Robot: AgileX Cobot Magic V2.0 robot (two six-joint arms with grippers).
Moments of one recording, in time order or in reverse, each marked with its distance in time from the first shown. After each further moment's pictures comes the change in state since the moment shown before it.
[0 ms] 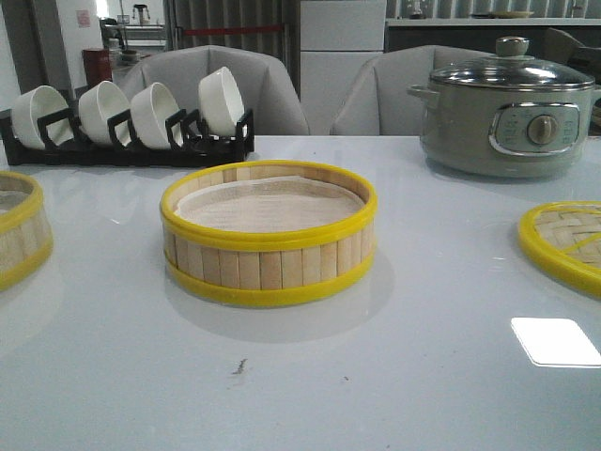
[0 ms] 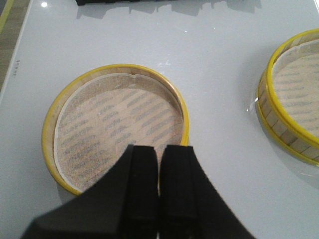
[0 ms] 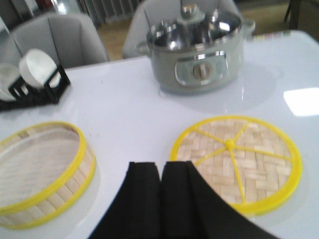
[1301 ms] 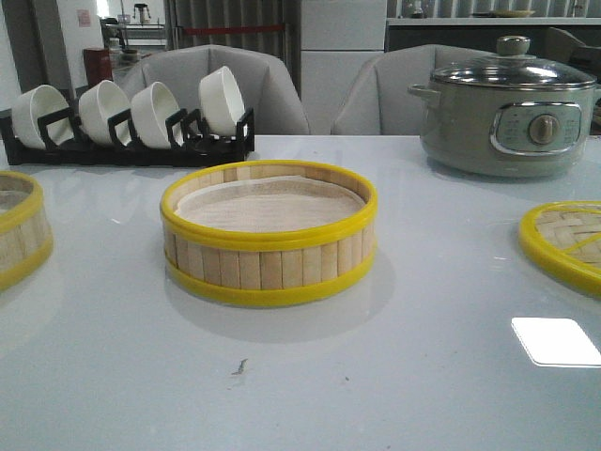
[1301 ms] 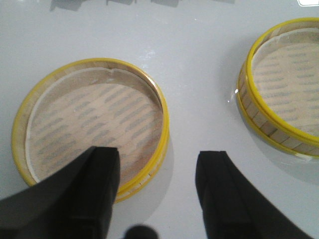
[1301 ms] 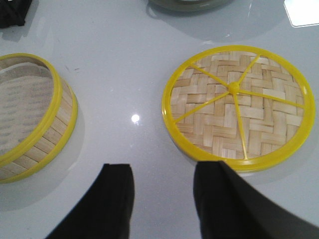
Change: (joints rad) left arm 0.000 0.057 0.000 -0.105 -0.005 0.074; right arm 0.000 0.292 -0.130 0.013 0.112 -0.026
